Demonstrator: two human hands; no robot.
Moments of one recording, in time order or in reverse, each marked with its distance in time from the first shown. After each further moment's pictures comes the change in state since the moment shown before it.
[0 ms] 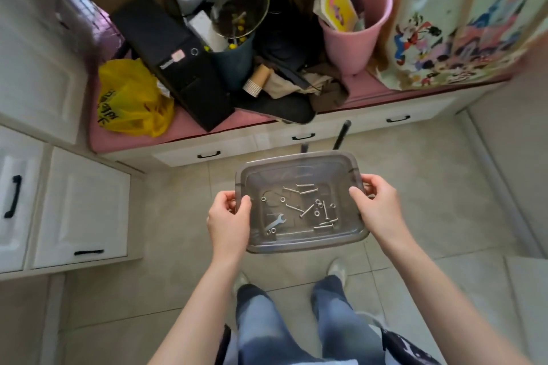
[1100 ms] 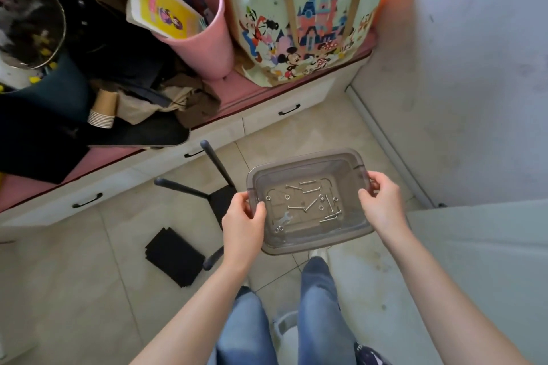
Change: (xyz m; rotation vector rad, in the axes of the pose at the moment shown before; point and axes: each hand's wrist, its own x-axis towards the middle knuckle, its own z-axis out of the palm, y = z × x) left_hand -0.111 0.080 0.336 0.147 -0.468 0.142; right_hand 0.146 0.144 -0.292 -0.173 0.343 0.173
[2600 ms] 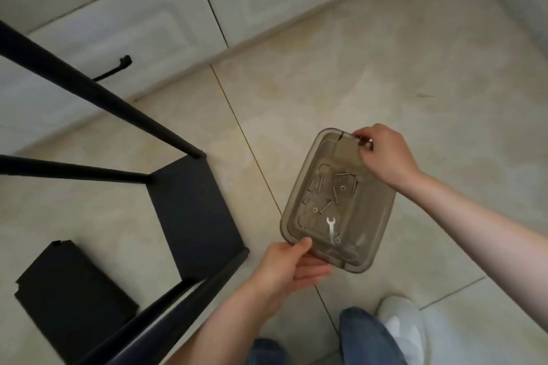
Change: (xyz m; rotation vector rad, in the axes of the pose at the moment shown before) left_hand 0.263 -0.486 0.342 -0.376 -0.542 -0.799; right_hand 0.387 0.404 0.449 -0.400 -0.266 -0.417
